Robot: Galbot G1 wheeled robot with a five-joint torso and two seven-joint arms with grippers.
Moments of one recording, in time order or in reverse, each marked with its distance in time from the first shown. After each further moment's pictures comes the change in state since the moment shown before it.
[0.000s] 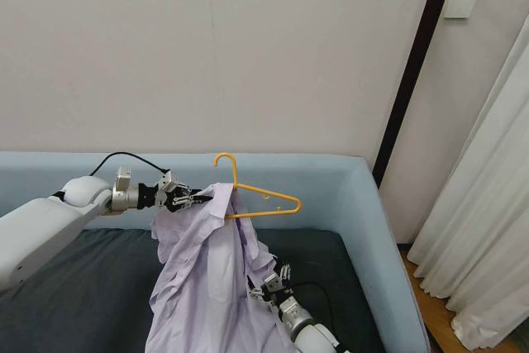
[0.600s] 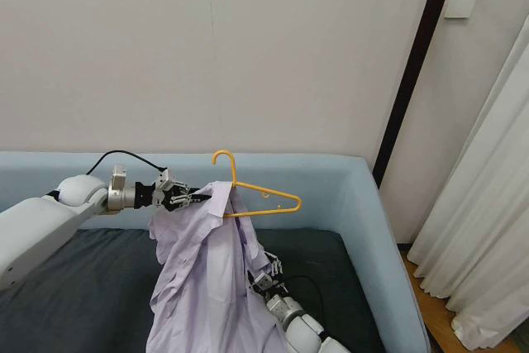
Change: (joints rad) left arm 0.005 0.020 -0.004 -0.027 -0.014 0.008 0.001; right arm 0.060 0.071 0.033 -0.193 -0.237 0.033 -0.010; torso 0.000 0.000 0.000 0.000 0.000
